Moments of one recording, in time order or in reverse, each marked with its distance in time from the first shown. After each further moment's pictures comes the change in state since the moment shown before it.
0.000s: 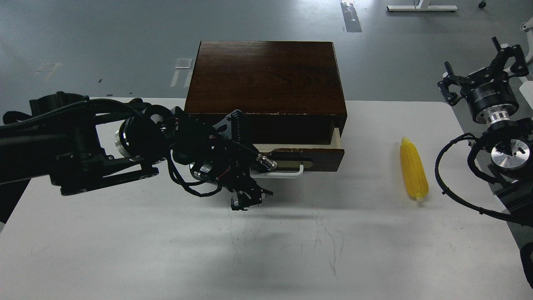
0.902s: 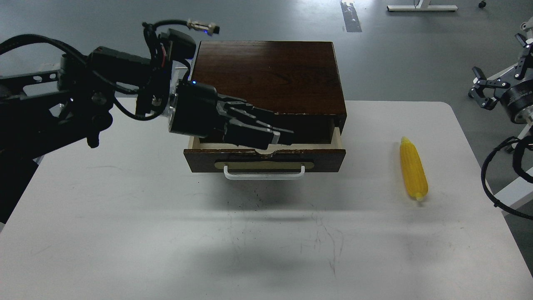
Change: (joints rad) left arm 0.001 0.197 -0.220 0.059 -0.919 -0.009 -0.049; right arm 0.078 -0.217 -0.348 0.011 -0.037 0.000 0.064
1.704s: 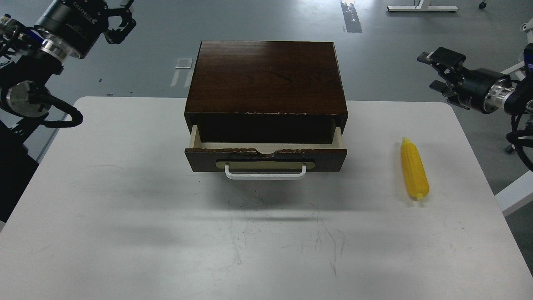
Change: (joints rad) left arm 0.294 -0.056 -0.233 0.705 -1.351 0.000 0.021; right arm 0.294 -0.052 -0.479 0.212 -0.853 -0.178 -0.054
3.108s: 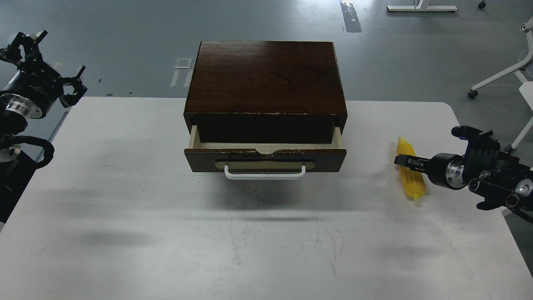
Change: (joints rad) left arm 0.158 -0.031 -0.075 0.302 -0.053 0.000 0.165; right arm -0.141 0.124 -0.342 0.039 -0.144 -0.190 -0.102
